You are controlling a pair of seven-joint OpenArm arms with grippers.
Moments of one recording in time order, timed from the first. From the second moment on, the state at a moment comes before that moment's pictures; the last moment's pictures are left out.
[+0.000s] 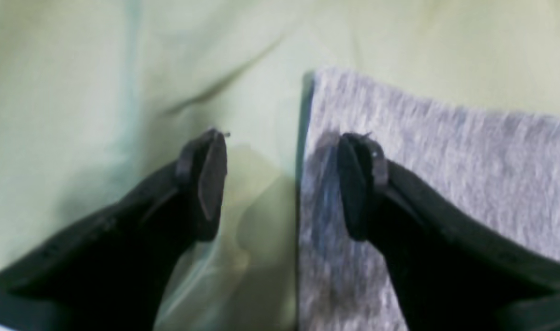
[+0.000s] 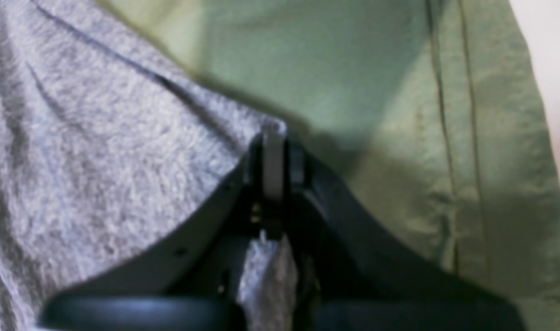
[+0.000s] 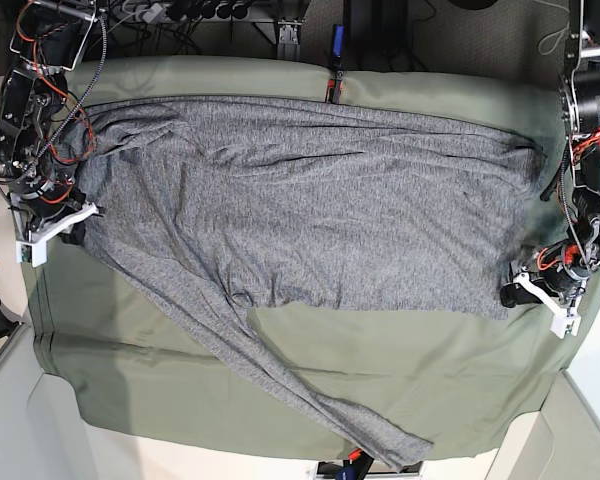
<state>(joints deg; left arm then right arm) -31.6 -30.6 -2.9 31.7 -23.8 -29.7 22.5 5.5 13.6 22.3 73.9 14.8 22.2 -36.6</state>
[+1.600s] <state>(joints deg) 6.6 -40.1 -19.6 79.3 -33.4 -38.7 25.1 -13.6 16.6 30.1 96.7 20.9 23.6 -38.7</state>
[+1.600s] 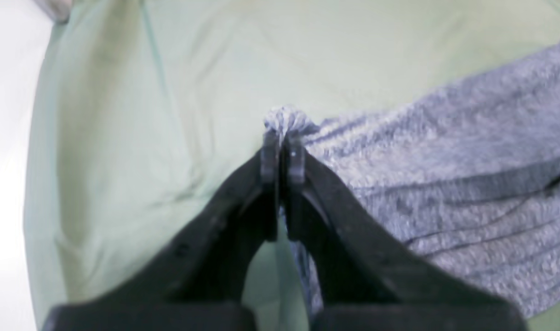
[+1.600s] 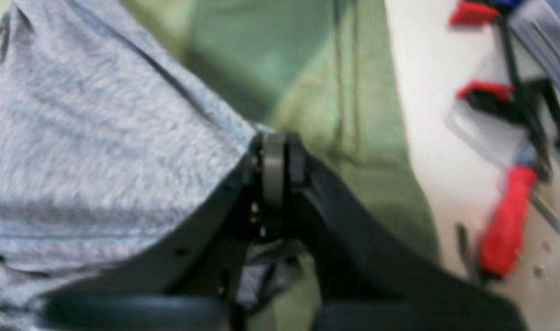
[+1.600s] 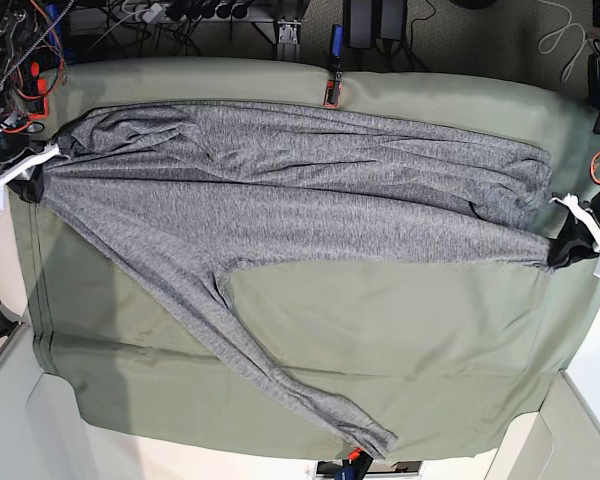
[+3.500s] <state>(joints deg) 14.6 -36.7 -24.7 84.1 -41.5 -38.5 35.6 13.4 9.8 3.7 64.8 9.8 17.1 -28.2</state>
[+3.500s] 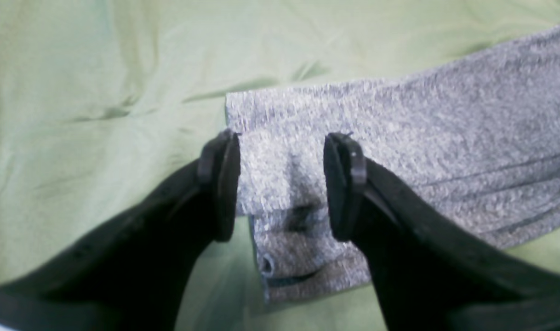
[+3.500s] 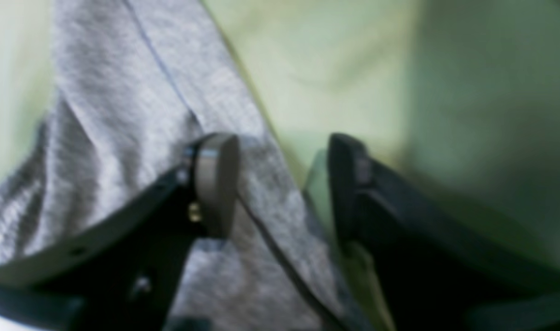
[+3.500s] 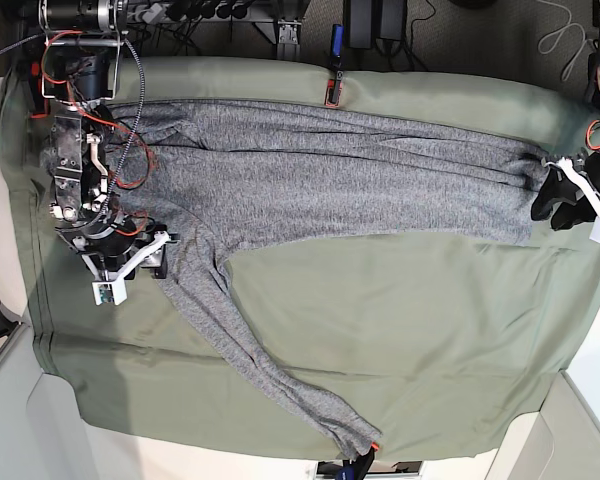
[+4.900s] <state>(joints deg) 14.6 -36.7 -24.8 84.1 -41.9 -38.5 36.1 -21.6 7.7 5.8 112.2 13.3 22.8 -37.4</state>
